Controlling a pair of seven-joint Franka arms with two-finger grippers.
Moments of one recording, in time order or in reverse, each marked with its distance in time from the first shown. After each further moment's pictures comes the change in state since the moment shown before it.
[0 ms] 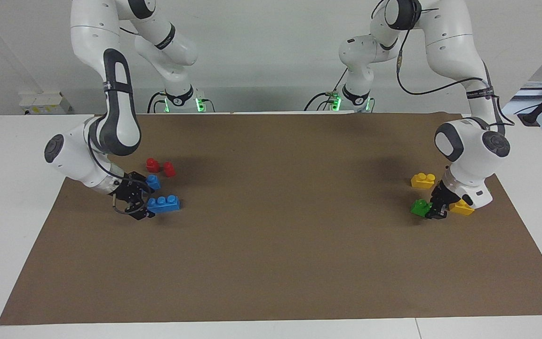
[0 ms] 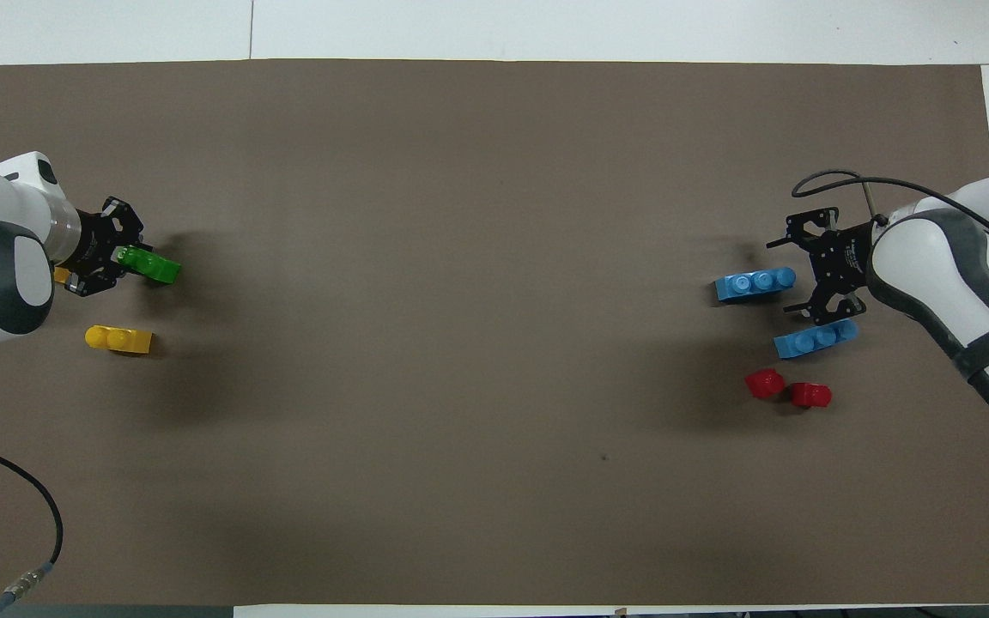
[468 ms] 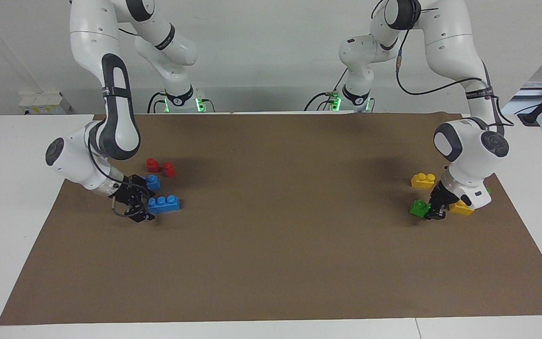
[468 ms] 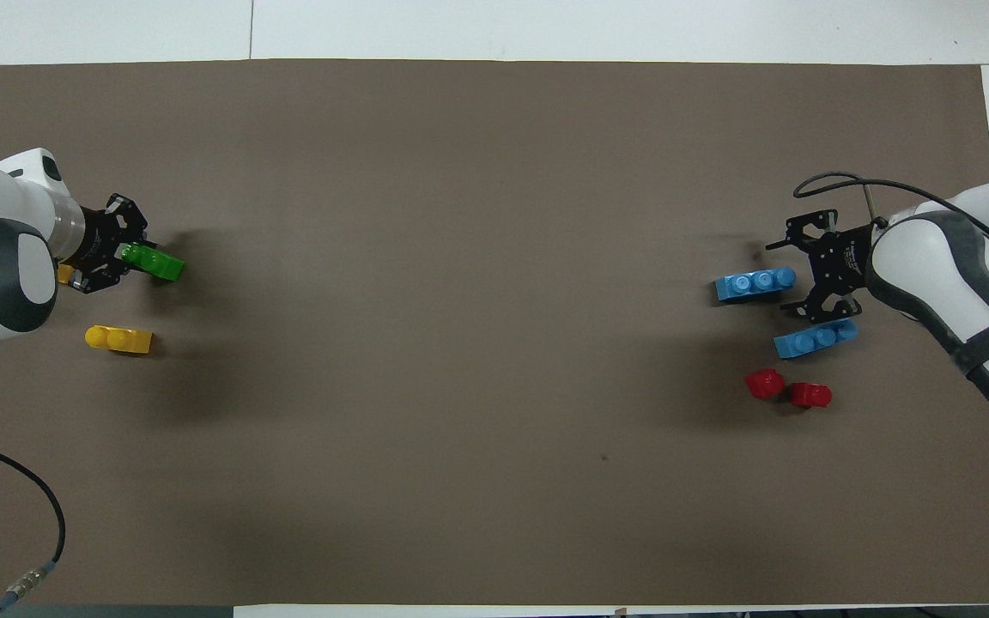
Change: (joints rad) left arm -0.001 0.000 -0.010 0.013 0.000 -0.011 0.001; right arm -0.006 0.009 -0.002 -0.008 0.028 0.019 -0.005
